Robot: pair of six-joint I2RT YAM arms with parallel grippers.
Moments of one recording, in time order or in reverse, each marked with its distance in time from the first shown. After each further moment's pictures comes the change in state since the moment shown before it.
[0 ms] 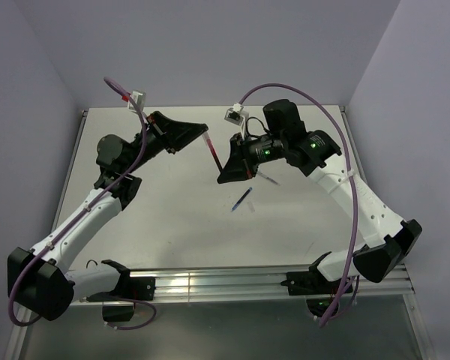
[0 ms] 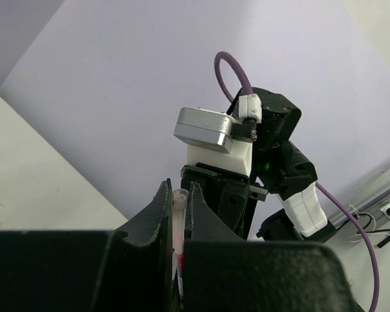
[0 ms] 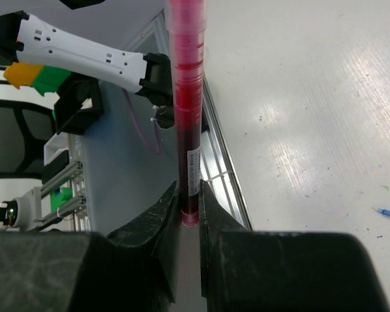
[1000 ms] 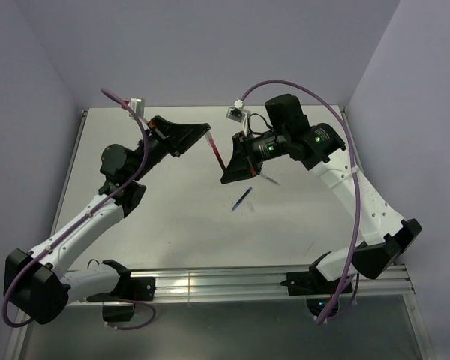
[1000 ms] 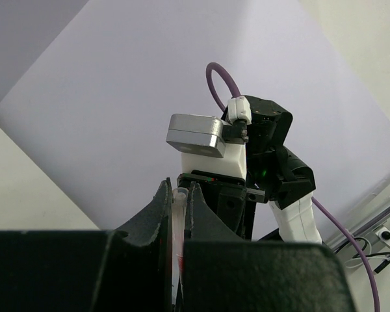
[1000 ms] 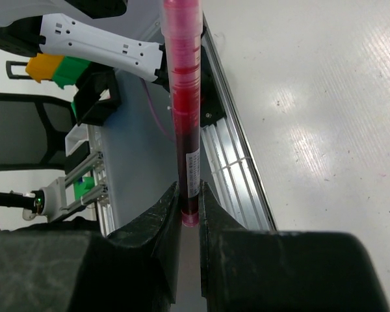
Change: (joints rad) left arm -0.097 -0.032 -0.059 0.067 -0.171 -0.003; right arm -0.019 0.031 0.113 -0.151 -0.045 0.003
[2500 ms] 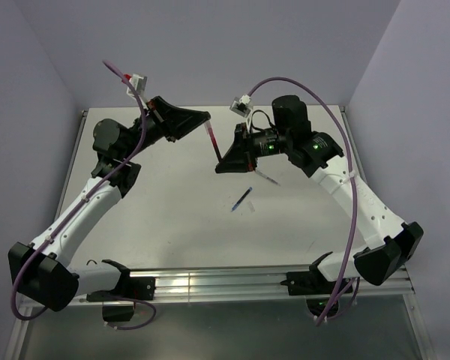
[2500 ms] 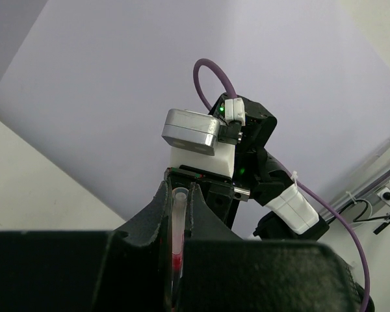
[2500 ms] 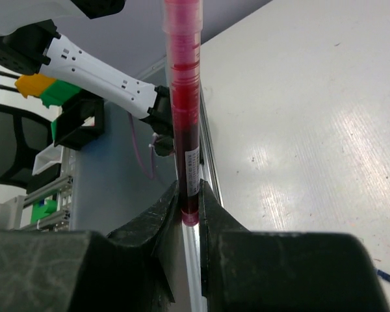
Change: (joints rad) left arm 0.103 0.088 0.224 -0.123 0.225 0.030; right arm -0.029 -0.051 -0.163 0.350 -0.057 0.009
